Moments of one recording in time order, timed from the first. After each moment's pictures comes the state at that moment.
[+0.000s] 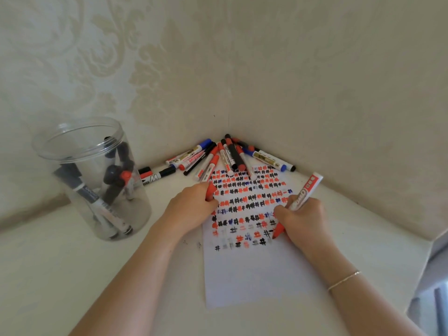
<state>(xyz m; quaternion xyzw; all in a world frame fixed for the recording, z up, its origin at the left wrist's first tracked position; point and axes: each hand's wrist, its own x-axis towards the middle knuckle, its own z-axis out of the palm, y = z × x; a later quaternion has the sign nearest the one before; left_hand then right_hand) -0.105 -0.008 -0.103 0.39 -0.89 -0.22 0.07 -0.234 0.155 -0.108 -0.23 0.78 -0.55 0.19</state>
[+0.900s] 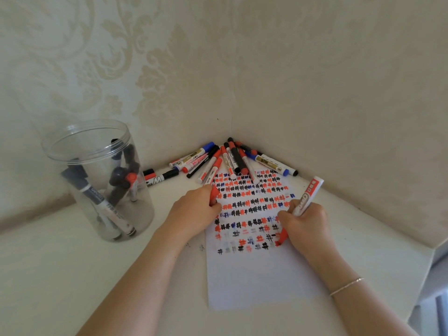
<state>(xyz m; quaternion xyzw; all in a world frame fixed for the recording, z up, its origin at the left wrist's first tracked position) -0.103 -0.004 -0.104 0.39 -0.90 -0.19 0.08 -0.232 0.155 -0.109 -0.22 0.78 -0.55 0.19</state>
